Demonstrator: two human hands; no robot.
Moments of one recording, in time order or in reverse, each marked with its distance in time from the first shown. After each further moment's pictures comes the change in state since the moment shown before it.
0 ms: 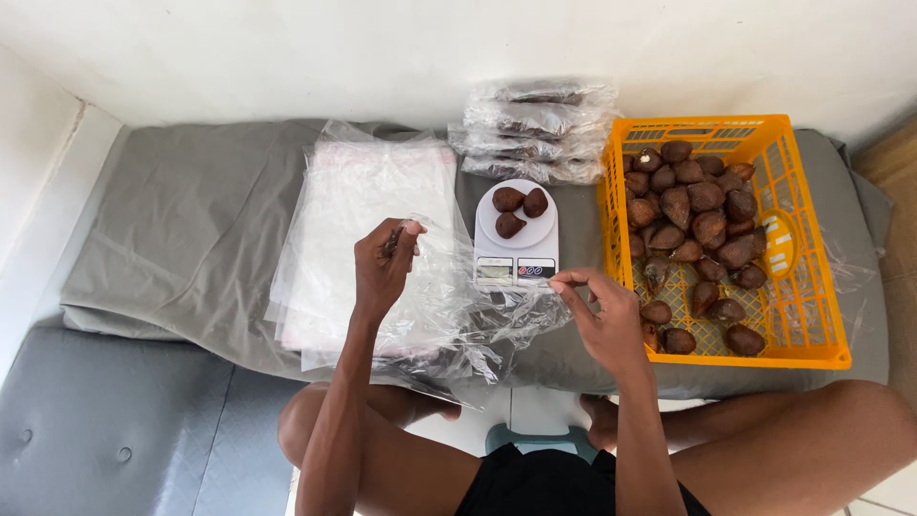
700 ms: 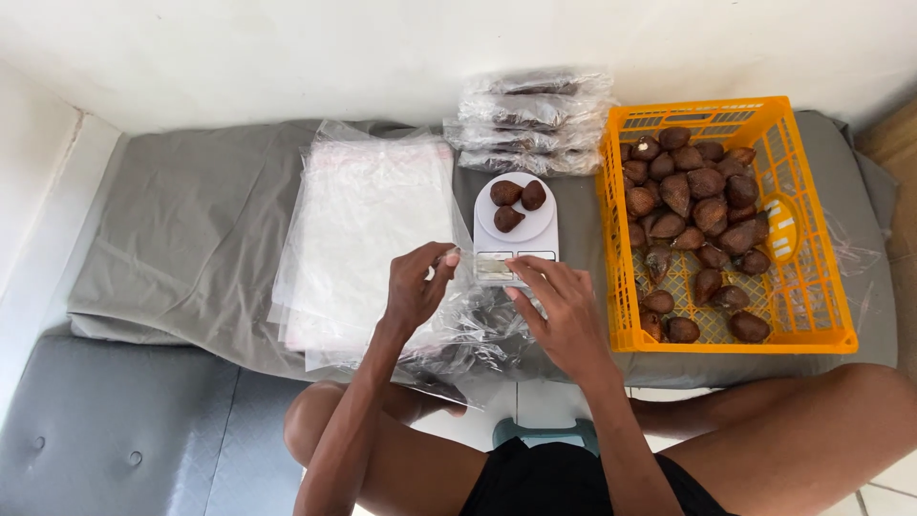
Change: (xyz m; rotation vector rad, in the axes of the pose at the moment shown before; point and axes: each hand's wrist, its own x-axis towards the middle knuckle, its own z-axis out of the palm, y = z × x) left_hand -0.027 -0.022 0.030 0.178 -0.126 0.296; right_hand 0.000 -0.025 0.031 -0.367 -0.050 -0.283
